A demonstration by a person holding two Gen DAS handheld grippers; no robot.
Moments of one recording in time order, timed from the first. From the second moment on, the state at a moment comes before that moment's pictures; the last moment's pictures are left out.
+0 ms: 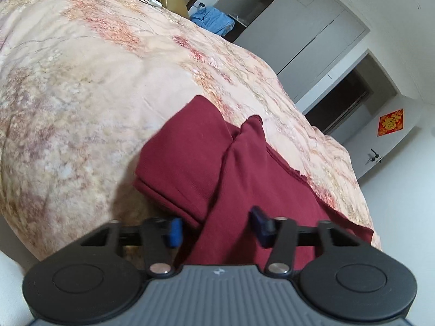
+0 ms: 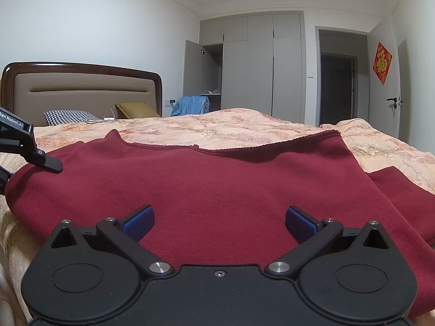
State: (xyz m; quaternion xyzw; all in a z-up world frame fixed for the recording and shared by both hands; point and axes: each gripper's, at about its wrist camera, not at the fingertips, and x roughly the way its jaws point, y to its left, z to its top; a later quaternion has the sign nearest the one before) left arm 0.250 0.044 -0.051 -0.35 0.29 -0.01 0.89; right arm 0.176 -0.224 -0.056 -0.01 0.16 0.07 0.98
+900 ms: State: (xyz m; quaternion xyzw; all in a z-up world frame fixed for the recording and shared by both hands) left arm 0.274 -0.092 0.062 -0.10 0.21 -0.11 0.97; right arm 0.122 -0.279 -0.026 -0.01 0.15 0.05 0.99
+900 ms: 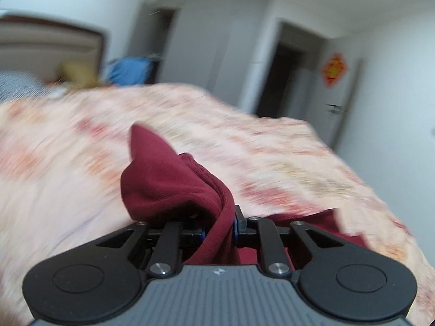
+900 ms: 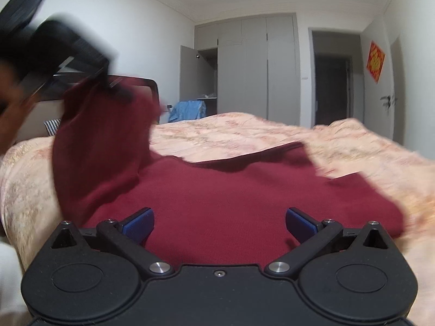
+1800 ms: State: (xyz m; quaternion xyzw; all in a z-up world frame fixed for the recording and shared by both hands) left arm 0.272 -0.291 0.038 -0.01 0.31 -0.35 0.88; right arm 0.055 -0.343 -0.061 -0.02 0.21 -0.06 0.97
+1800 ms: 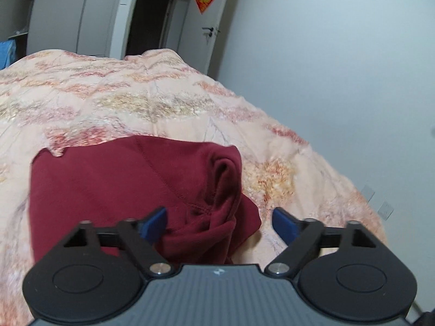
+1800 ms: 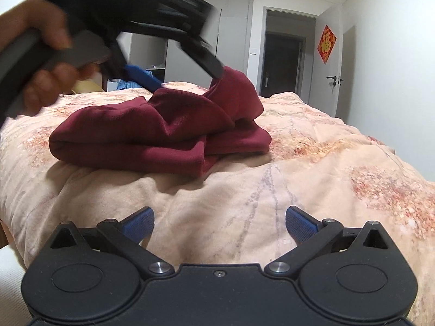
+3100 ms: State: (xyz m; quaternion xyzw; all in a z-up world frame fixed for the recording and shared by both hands) left arm 0.204 -0.191 0.003 0.05 0.28 -0.28 0.92; right arm 0.139 -0.369 0.031 0.27 0.17 -0.04 0.95
